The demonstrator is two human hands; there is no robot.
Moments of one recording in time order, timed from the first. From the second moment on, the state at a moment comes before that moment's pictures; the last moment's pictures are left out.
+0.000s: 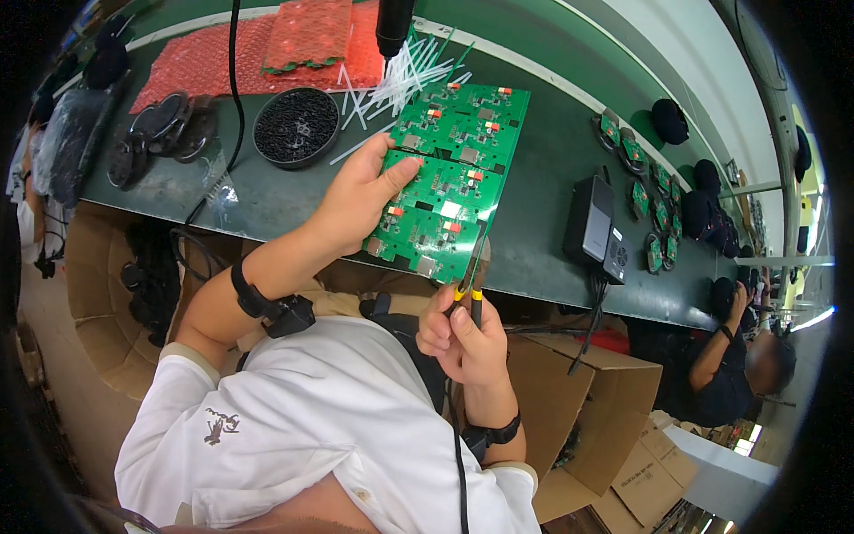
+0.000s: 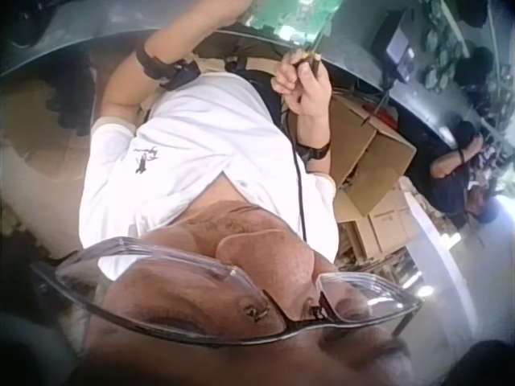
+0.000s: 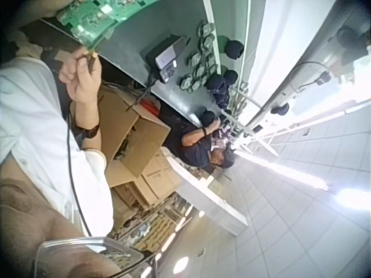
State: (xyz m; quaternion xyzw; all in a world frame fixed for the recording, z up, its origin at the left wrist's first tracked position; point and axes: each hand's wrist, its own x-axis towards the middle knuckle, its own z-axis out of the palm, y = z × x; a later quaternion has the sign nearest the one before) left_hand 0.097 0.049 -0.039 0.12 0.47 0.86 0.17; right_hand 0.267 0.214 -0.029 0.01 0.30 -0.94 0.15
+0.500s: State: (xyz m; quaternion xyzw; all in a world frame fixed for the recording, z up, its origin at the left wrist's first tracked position) left_hand 0.095 0.038 -0.038 0.25 0.58 0.77 0.02; right_hand 0.251 0.219 -0.006 0.14 0.66 -0.74 -0.02
